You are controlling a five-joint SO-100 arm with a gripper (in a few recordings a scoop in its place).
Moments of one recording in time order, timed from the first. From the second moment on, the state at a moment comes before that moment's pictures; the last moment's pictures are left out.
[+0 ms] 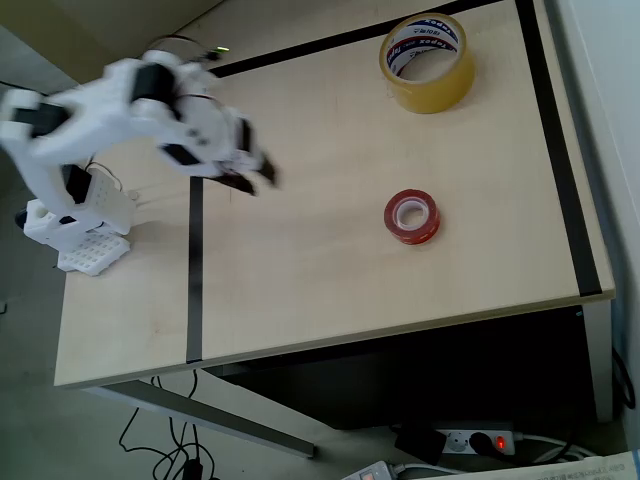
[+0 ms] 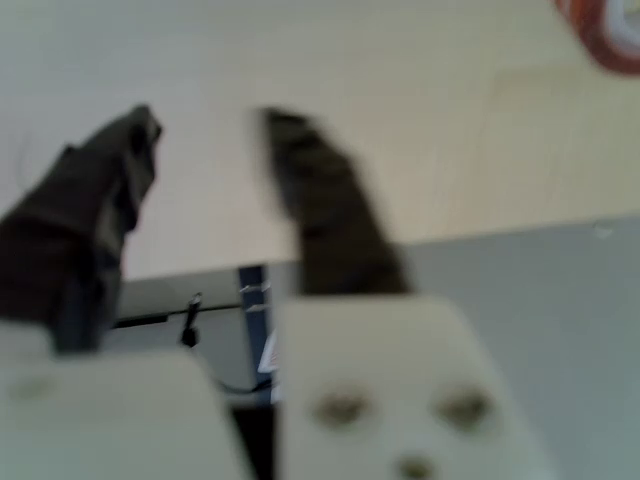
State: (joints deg) arm 9.4 62.9 48.1 101.2 -8.3
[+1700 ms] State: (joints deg) arm 10.2 21.0 8.3 87.5 -8.5
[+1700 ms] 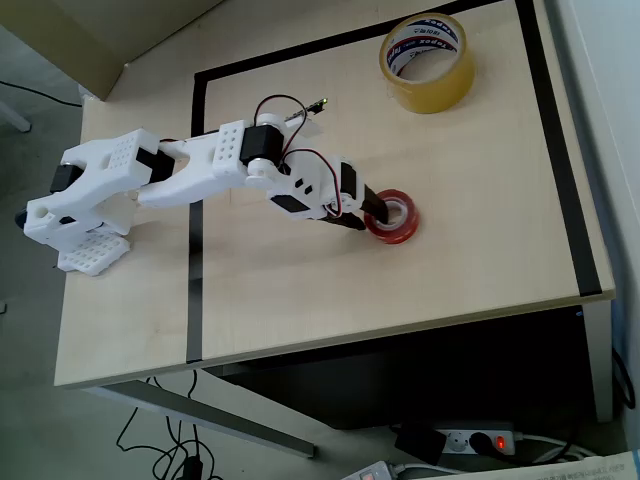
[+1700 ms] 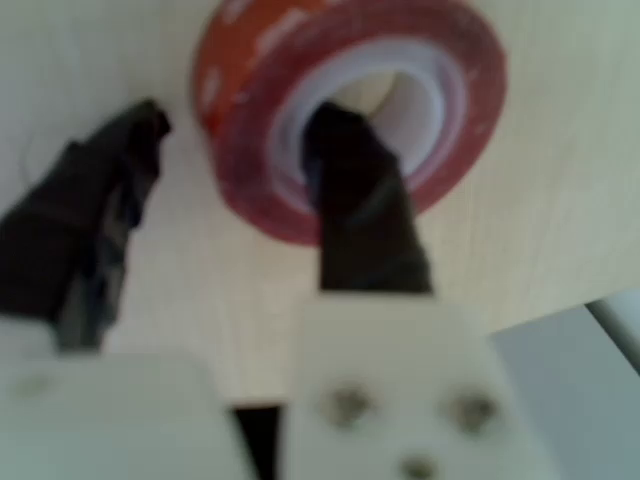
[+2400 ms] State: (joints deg) arm 4.0 29.7 6.4 94.5 -10.2
